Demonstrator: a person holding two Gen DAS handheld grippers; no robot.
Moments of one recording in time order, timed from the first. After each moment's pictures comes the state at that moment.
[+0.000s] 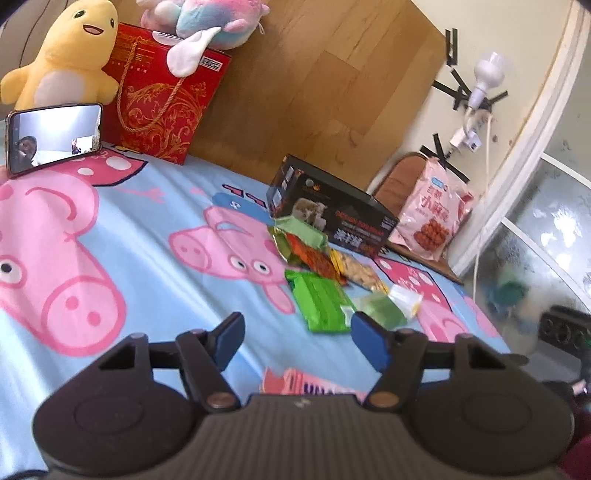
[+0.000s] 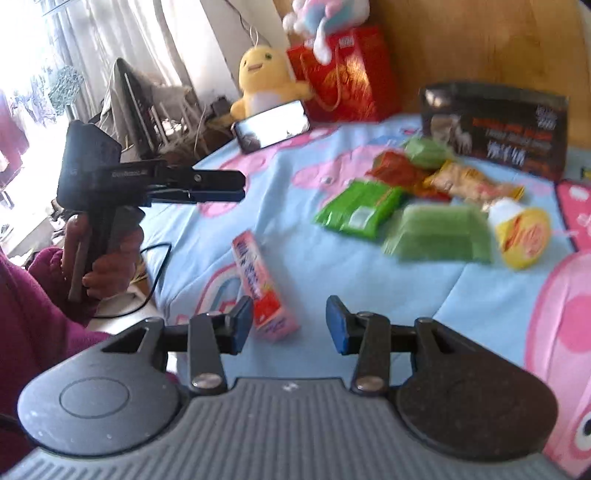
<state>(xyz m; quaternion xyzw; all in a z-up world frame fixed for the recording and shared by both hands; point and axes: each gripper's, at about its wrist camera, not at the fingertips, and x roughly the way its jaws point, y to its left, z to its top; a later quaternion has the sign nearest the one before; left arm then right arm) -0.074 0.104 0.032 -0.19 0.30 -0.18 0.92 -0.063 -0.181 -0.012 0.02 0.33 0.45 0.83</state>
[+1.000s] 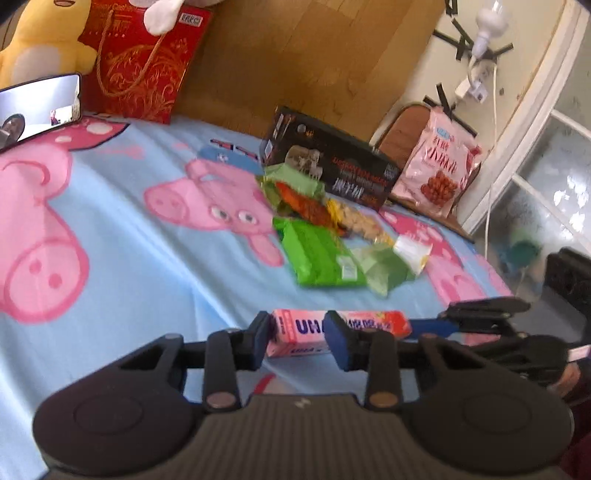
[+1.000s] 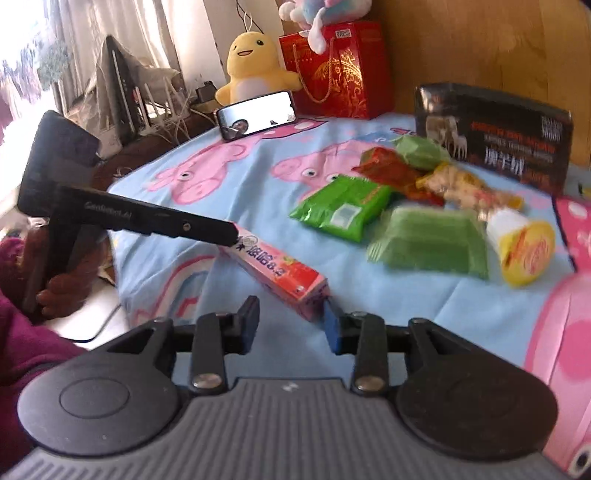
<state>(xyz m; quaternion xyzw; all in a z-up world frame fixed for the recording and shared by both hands) -0.059 0.071 0.017 -0.17 0.34 -0.18 0.91 -0.051 -0.164 -0.022 -0.04 0.31 0.42 0.85</state>
